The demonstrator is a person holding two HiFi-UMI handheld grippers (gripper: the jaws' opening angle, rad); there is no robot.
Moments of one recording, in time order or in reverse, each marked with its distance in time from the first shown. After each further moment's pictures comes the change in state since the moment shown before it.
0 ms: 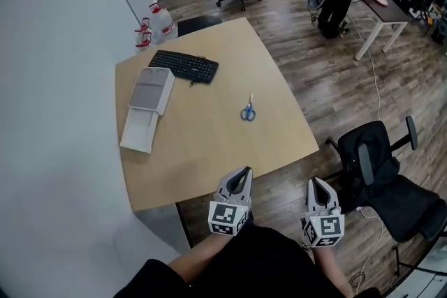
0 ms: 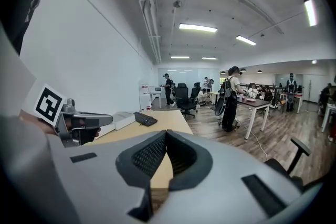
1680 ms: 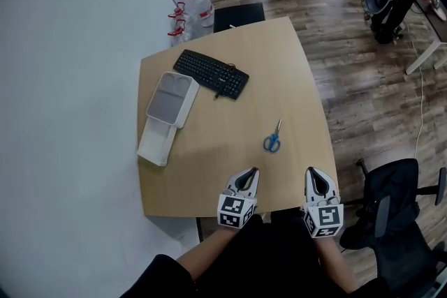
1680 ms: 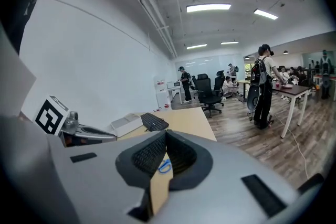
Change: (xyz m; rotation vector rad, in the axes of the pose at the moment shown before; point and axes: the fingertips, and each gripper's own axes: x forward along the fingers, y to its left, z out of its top) left arm 0.155 0.123 -0.032 -0.070 0.257 0.205; right arm 0.252 -0.029 0.041 0.022 0.050 0.297
